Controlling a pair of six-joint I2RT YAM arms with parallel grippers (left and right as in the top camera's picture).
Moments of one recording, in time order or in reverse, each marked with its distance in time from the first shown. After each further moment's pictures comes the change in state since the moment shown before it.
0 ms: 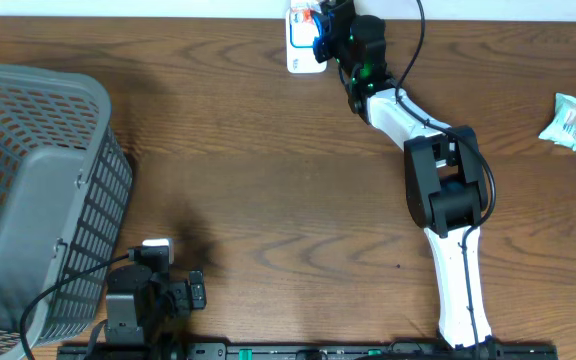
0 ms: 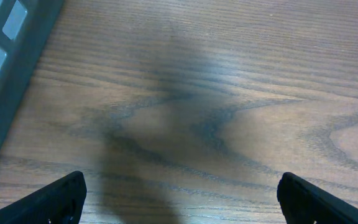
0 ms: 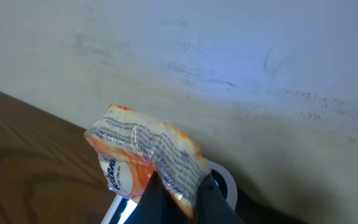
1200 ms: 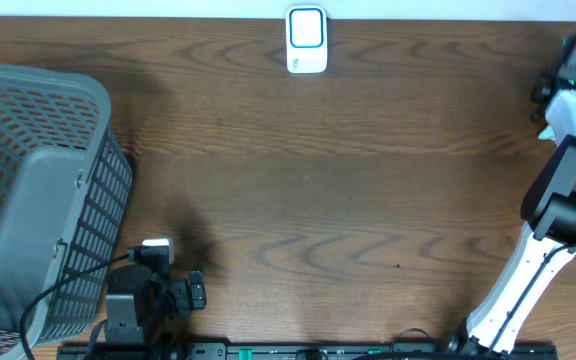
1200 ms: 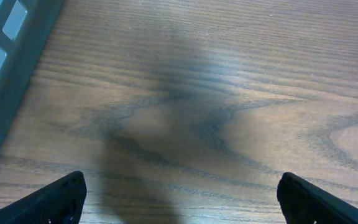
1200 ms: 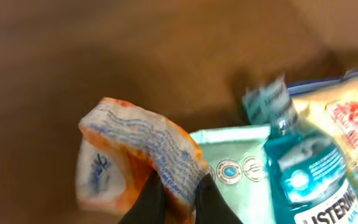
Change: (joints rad) left arm 0.000 0.000 0.000 0.000 0.000 0.000; right arm -0.708 -0.072 0.006 -0.774 0.611 0.008
